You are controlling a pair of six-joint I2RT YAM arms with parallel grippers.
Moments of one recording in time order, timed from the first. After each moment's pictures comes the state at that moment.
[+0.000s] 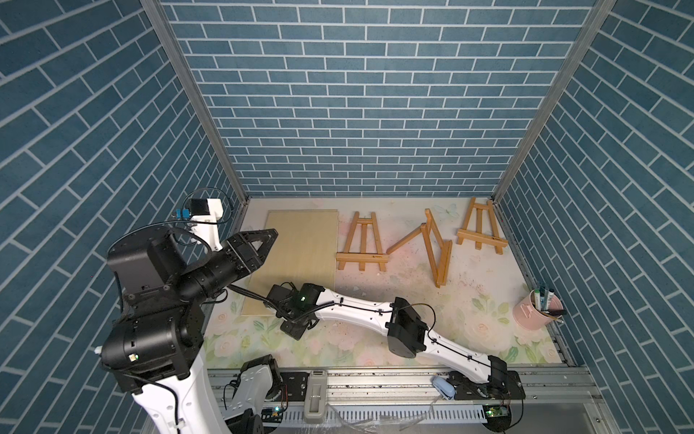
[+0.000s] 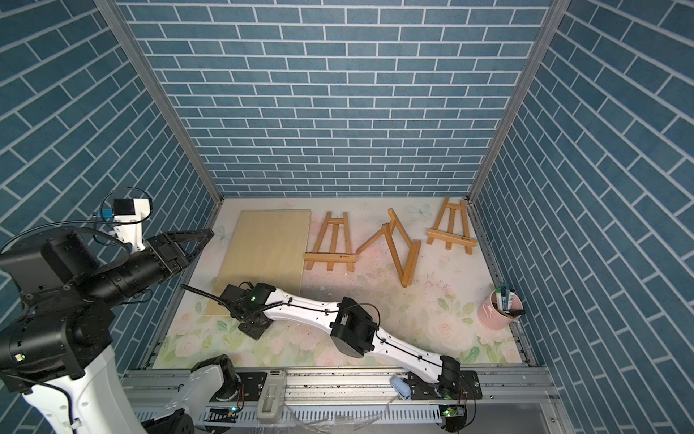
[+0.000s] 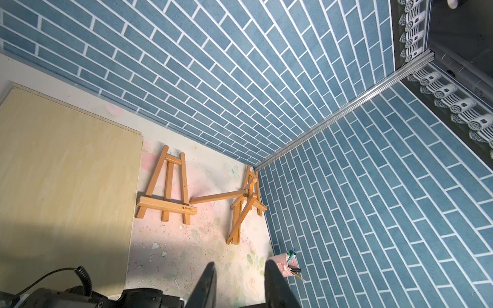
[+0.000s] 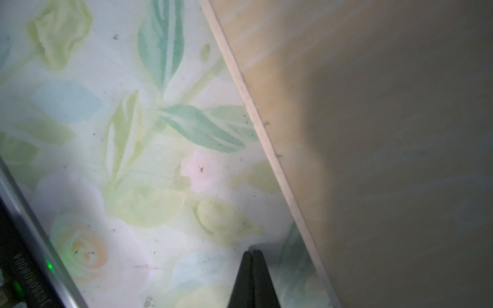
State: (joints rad) left arm 0.29 0.94 1.85 -1.29 0.83 -0.55; right arm 1.36 2.72 2.61 -1.10 -0.04 0.15
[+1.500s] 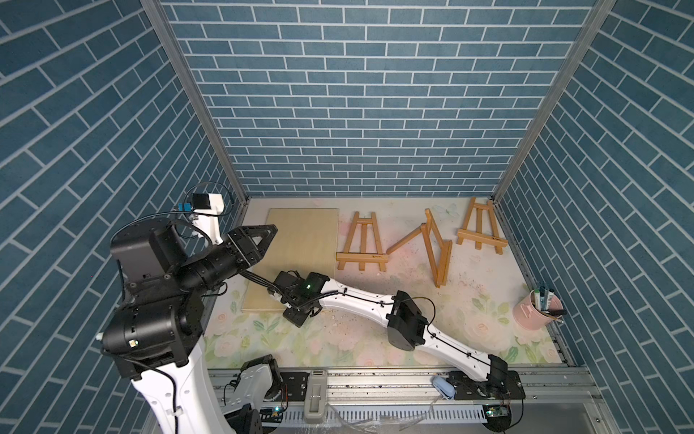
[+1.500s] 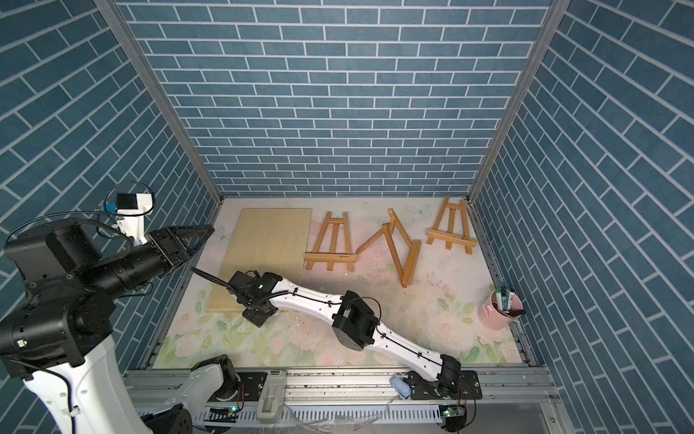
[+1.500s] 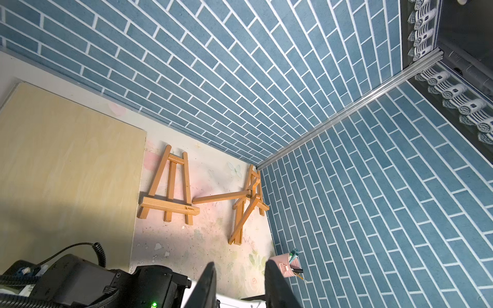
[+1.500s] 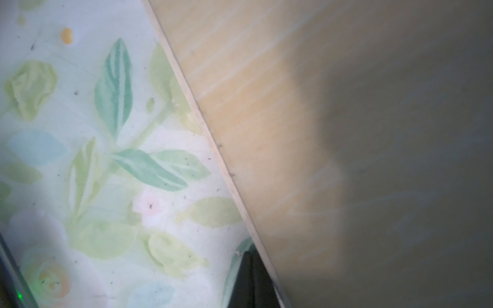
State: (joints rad) left arm 0.28 0.98 1.86 -1.30 0.81 -0.53; right arm 1.29 2.74 2.63 -1.05 -0.08 0.11
